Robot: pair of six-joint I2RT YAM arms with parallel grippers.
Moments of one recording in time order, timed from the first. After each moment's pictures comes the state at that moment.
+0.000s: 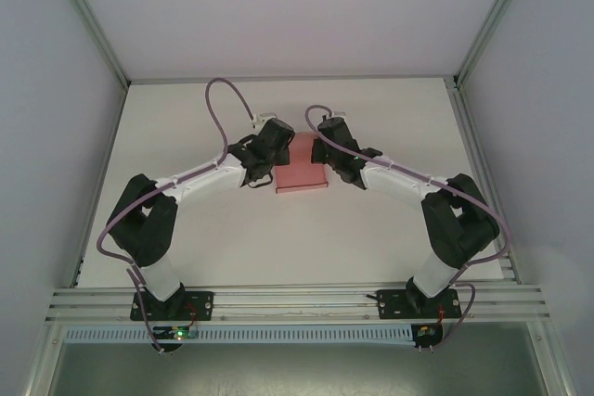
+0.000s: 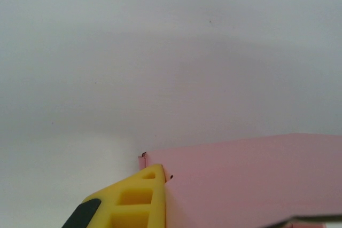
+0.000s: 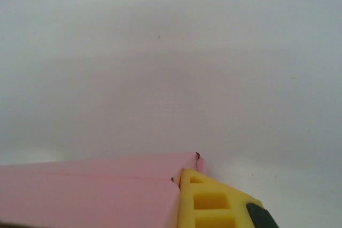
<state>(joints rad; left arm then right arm) -0.64 1.72 1.22 -0.32 -0.31 -0.65 0.59 1.66 1.05 -0.08 0.23 0.51</state>
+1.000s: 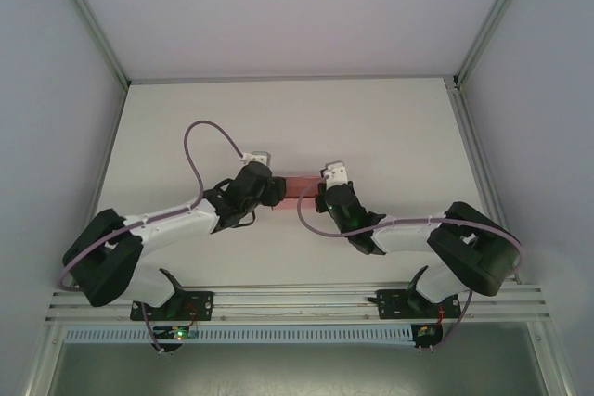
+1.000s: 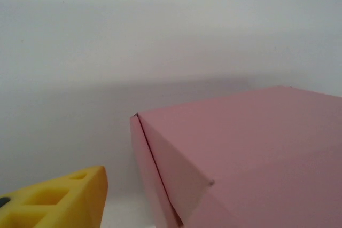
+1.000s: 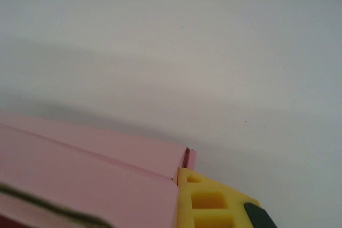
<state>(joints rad) -0.72 1.39 0.73 -0.08 -0.17 -0.58 0.86 1.48 0.44 0.57 0.52 0.28</state>
